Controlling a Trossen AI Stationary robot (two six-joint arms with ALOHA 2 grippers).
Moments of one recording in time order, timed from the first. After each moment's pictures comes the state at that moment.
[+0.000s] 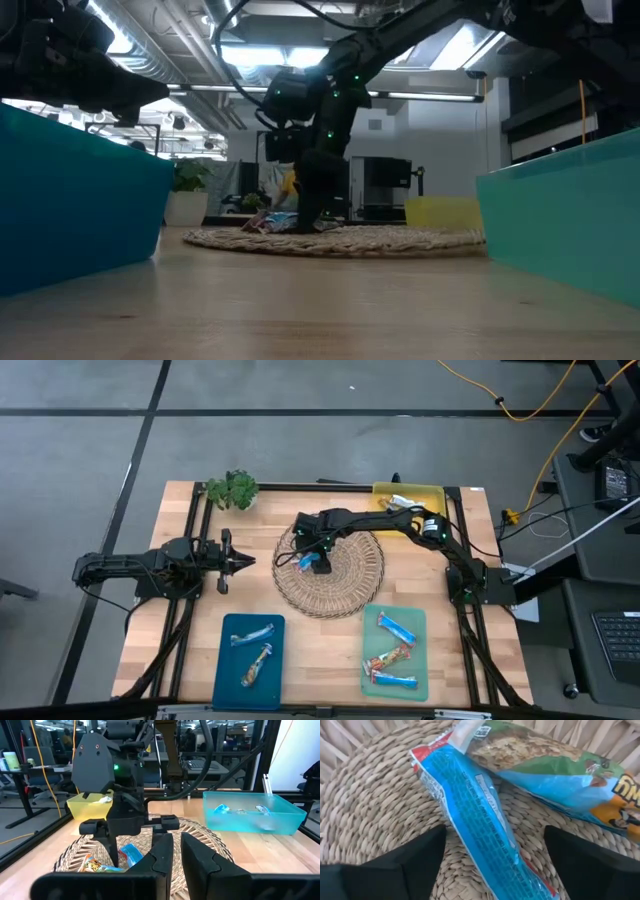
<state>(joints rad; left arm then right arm) 0.08 0.04 0.01 0.01 -0.01 0.00 -0.22 2.32 1.83 -0.79 -0.13 -0.32</state>
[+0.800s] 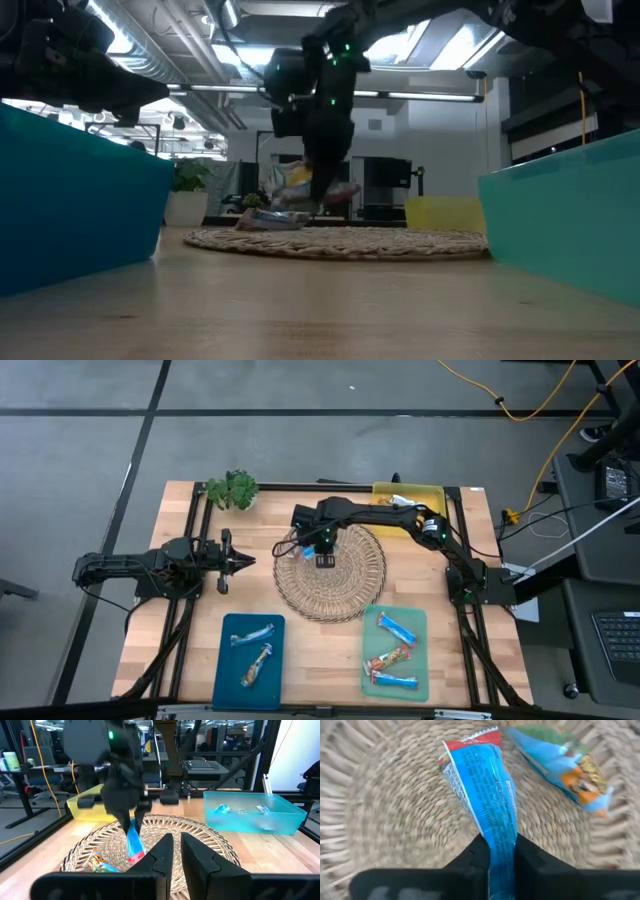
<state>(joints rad) 0.08 0.04 0.01 0.01 -0.01 0.00 -0.22 2.32 2.04 -1.12 -0.09 -0.27</state>
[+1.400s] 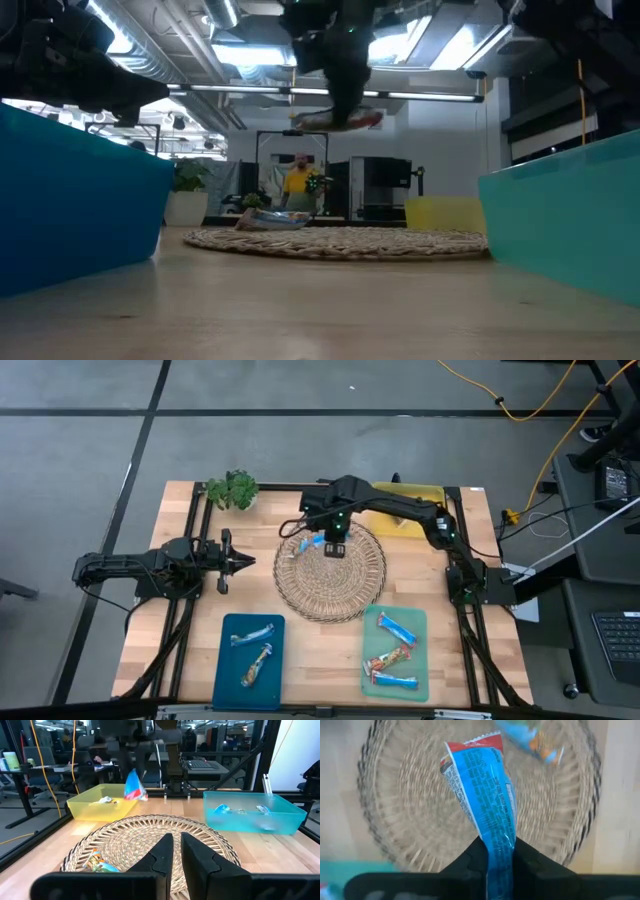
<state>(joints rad) 0.08 0.04 0.01 0.01 -0.01 0.00 -0.22 2.25 2.34 -1.50 -0.07 -0.14</state>
